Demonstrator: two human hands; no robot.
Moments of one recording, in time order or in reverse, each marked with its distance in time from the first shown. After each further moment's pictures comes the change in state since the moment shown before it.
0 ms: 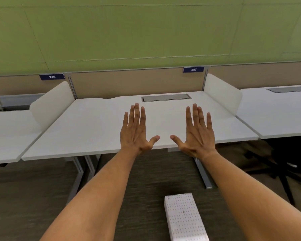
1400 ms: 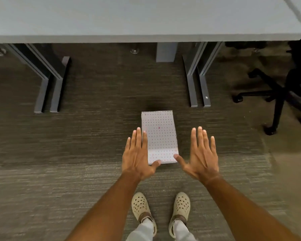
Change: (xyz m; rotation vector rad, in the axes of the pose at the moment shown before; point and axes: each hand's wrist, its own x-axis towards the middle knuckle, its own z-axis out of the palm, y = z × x) left_hand -0.245 0.222 0.305 -0.186 -0.759 -0.057; right_hand -0.257 0.162 0.286 0.008 -0.719 0.035
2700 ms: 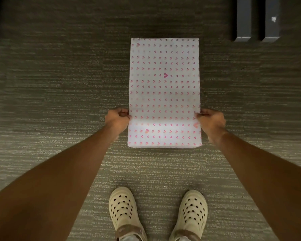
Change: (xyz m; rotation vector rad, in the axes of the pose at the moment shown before) left_hand 0.243 -0.077 0.414 -1.024 -0.041 -0.794; right_hand 0.258 0.067 0.456 1.135 -0.169 0.651
